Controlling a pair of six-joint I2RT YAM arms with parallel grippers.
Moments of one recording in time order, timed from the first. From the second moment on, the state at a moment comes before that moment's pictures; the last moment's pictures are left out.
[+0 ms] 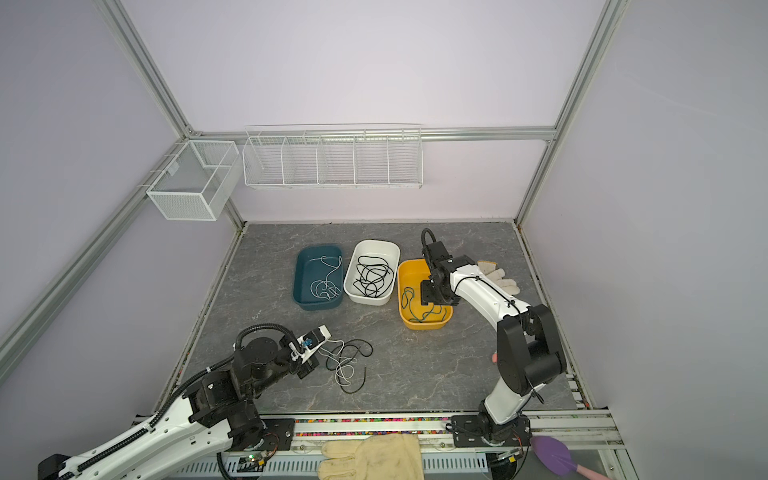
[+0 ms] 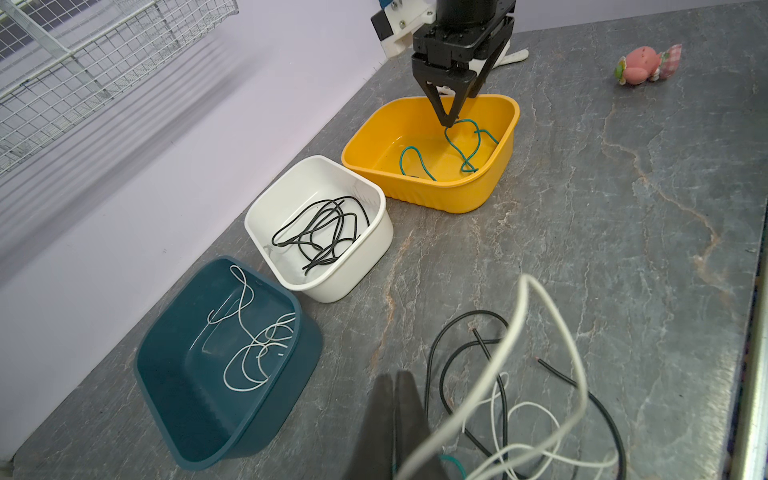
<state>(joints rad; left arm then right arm) -0.99 0.52 0.44 -0.30 -0.15 0.34 0.40 1.64 1.25 -0.89 0.05 0.37</state>
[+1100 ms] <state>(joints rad) -0.99 0.33 0.44 -0.27 -0.19 0.31 0.73 0.76 0.92 -1.11 0.09 0.51</state>
